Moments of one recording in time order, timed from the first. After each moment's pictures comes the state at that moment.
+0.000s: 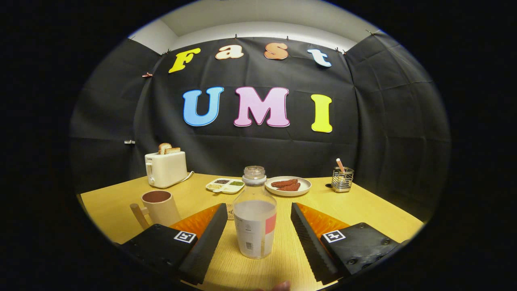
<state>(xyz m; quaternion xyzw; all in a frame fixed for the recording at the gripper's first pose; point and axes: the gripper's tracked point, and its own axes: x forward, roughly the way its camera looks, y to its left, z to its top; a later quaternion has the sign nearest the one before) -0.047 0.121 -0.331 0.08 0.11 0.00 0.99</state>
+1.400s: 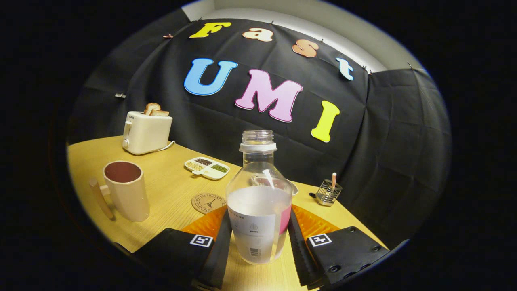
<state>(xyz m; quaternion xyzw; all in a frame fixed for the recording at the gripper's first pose) -0.003 0.133 -0.327 -0.12 0.15 -0.03 0.98</state>
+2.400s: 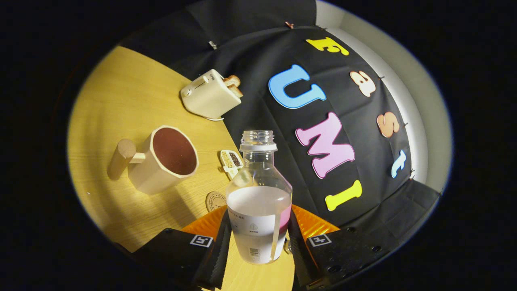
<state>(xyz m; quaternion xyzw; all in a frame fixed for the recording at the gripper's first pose) 0.001 0.236 -0.307 -0.45 0.12 0.13 0.88</state>
